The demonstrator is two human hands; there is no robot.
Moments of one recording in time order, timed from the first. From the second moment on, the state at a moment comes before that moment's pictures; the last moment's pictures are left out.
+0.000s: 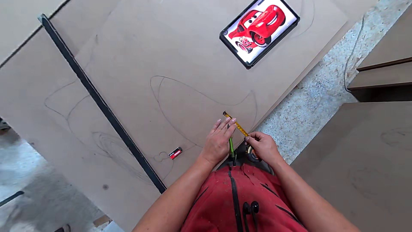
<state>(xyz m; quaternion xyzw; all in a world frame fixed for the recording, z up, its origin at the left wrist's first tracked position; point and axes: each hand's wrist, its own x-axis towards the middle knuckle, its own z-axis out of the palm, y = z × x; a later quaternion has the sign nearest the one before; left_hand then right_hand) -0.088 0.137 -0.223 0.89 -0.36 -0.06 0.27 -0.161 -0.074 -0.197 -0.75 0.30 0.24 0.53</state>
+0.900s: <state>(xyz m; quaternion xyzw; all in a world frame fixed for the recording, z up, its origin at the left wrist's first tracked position) -0.071 0.146 -0.228 0.93 -0.27 -0.03 0.26 -0.167 -0.077 -0.200 -0.74 0.30 0.23 0.55</state>
